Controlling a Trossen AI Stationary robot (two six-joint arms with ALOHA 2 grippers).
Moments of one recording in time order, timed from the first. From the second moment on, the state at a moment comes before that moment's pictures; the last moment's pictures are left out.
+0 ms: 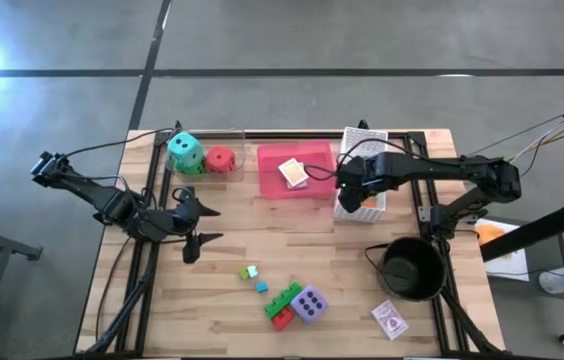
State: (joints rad) left arm -0.47 0.80 0.71 -0.54 -0.53 -0.40; right arm -0.19 1.46 1.14 -1.19 0.36 0.75
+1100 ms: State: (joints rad) left arm -0.47 0.80 0.71 -0.54 -0.53 -0.40; right arm -0.39 1.51 1.06 -1.04 0.02 0.39
